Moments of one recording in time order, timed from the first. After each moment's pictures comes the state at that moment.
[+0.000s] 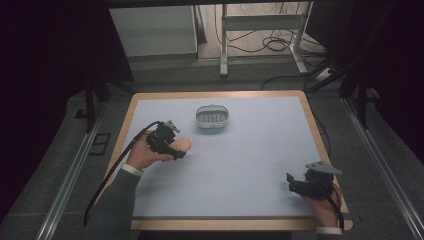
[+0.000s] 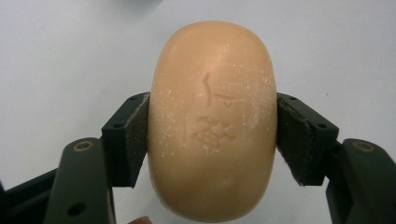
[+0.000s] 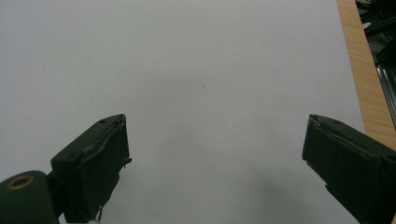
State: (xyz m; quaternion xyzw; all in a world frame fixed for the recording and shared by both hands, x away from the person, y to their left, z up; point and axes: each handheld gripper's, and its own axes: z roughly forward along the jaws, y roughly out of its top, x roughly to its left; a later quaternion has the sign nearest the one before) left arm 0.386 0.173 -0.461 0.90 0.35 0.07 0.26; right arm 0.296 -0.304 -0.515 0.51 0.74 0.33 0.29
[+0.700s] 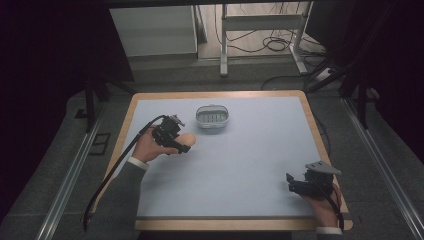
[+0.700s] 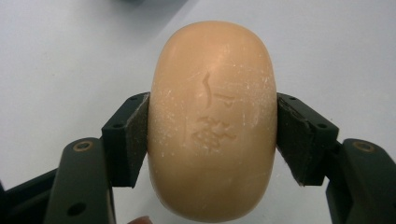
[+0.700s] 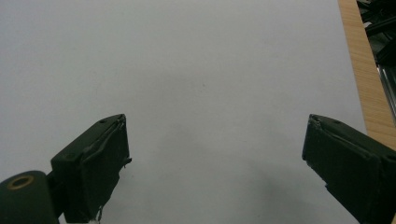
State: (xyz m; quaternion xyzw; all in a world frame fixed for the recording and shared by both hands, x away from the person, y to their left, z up) left arm 0.408 0.161 -0.458 0.90 0.35 0.07 0.25; right arm 0.296 -0.304 -0.516 0.51 0.74 0.32 0.29
